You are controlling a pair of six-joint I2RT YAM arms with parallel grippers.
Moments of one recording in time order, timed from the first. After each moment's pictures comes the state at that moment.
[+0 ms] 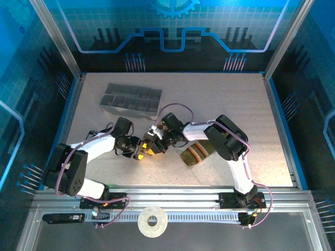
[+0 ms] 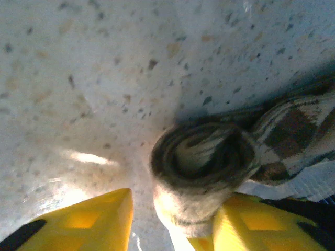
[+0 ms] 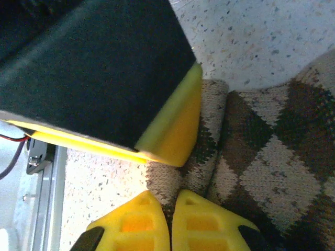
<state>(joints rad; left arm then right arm) -0.27 1.45 0.64 -0.44 0.47 -1.49 0.74 2.13 1.20 -0.07 -0.88 0.01</state>
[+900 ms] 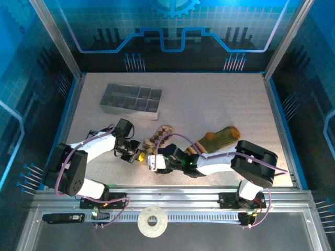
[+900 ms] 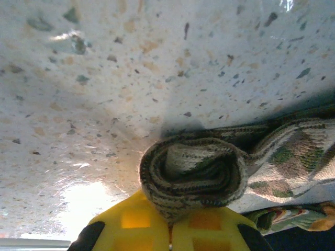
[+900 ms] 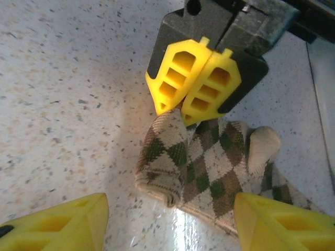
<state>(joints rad) -0.28 1.45 0.67 -0.61 0.49 -1.47 1.14 1.69 0.70 0.33 0.08 -0.63</state>
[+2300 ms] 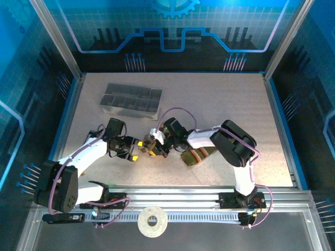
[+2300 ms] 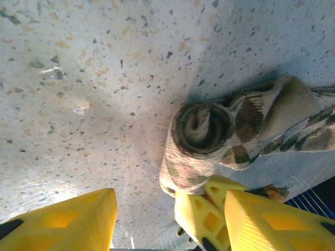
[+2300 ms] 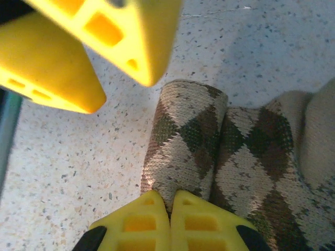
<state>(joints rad) -0.21 1.26 0.61 -0.53 0.47 -1.48 0.78 2.00 1.02 0.14 -0.67 -0.10</state>
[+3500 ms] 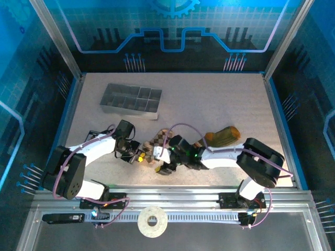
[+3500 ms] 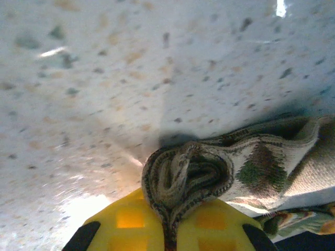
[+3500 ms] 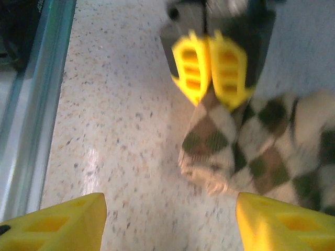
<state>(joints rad) -0.31 1.41 0.64 -0.59 0.44 -1.45 1.03 1.61 0.69 0.23 -0.27 -0.35</state>
